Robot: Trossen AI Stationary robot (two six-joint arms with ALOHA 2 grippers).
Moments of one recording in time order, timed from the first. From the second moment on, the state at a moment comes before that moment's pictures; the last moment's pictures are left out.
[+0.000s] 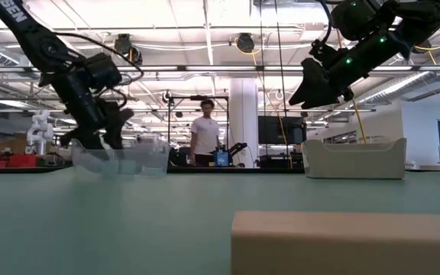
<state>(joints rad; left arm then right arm) 0.76 1.23 0.49 -0.13 -0.03 -0.48 -0.36 1.03 0.49 0.08 0.36 0.20</state>
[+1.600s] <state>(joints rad) -0.36 1.27 0.63 0.44 -0.20 -0.18 -0.36 1.03 0.49 0.08 0.36 0.20</state>
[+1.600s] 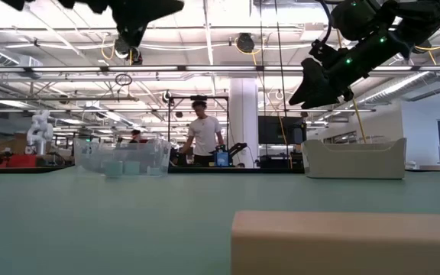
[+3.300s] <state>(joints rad) -0.59 2.03 1.27 0.13 -0.15 -0.09 -0.36 1.03 0.49 0.08 0.36 0.20</state>
